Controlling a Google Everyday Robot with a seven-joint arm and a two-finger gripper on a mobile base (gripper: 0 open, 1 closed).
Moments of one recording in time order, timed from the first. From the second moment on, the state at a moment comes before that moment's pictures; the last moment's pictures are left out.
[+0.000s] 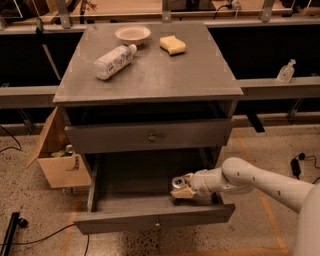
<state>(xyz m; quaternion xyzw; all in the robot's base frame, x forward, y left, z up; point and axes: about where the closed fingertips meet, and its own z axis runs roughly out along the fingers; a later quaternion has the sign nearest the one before) 0.578 -0.083 0.437 -0.47 0.77 0.30 0.31</state>
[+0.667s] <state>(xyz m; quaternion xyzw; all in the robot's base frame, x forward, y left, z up) 0.541 -0.104 0.571 -0.46 0.74 0.26 0.42</state>
